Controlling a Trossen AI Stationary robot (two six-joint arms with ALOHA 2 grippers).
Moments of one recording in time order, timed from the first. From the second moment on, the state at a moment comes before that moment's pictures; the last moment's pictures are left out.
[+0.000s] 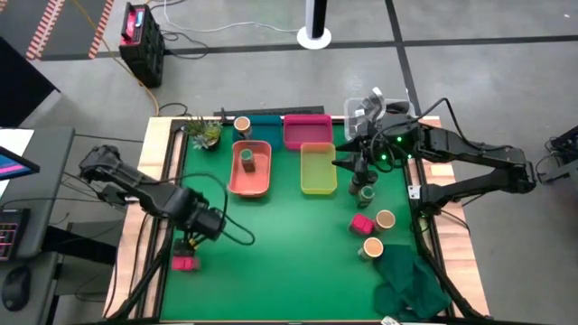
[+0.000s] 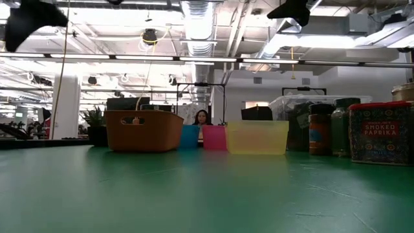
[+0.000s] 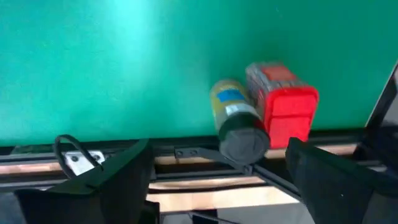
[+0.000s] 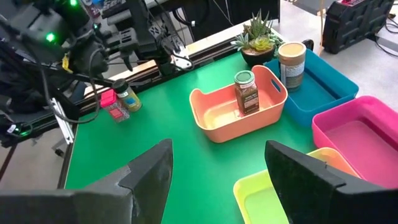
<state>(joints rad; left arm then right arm) -0.48 1.36 1.27 -1.56 0.13 -0.45 -0.18 1.05 1.15 -0.52 -0.05 0.28</state>
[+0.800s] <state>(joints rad) -0.69 1.23 1.00 -1.35 0.10 -0.67 -0.18 1.05 1.15 -0.52 -0.04 0.28</state>
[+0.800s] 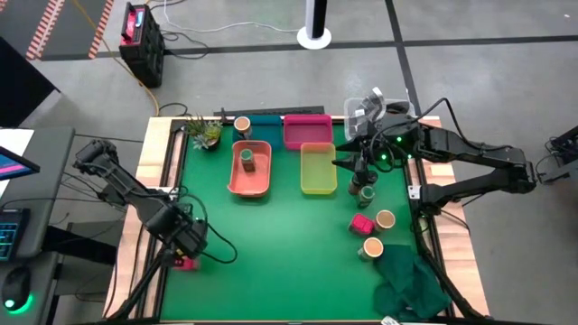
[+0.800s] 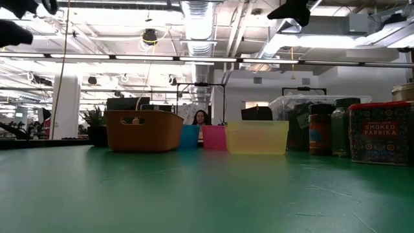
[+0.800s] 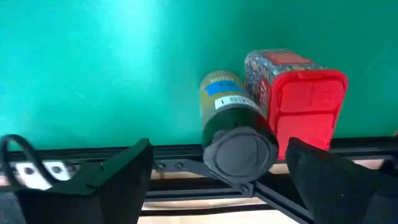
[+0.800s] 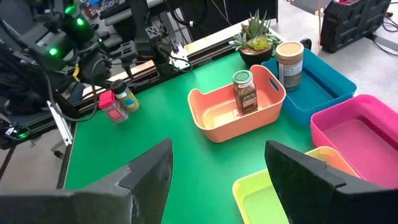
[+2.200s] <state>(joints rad) -0.71 1.16 0.88 -1.21 0.17 -0.51 -0.18 1.05 1.15 -0.52 0.01 0.29</state>
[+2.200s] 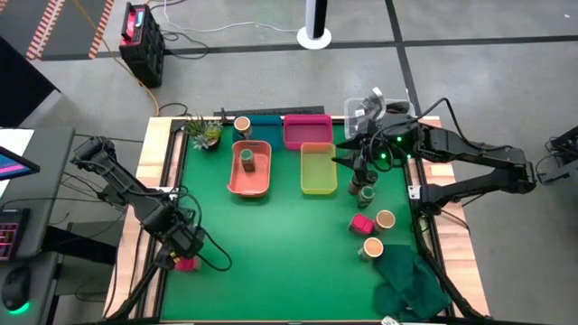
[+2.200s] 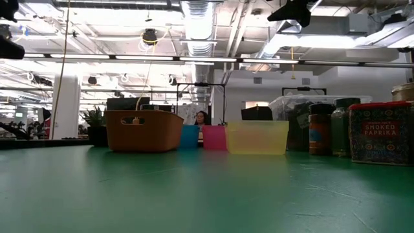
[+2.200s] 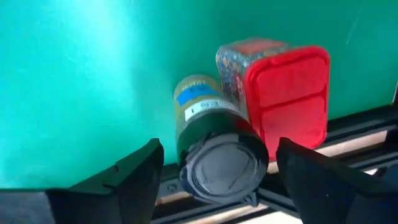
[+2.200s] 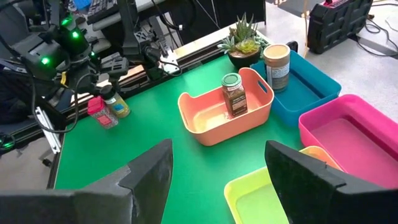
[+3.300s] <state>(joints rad) -0.28 1.22 1.04 -1.24 0.12 -0.34 -0.18 1.05 1.15 -0.52 0.01 0.30</state>
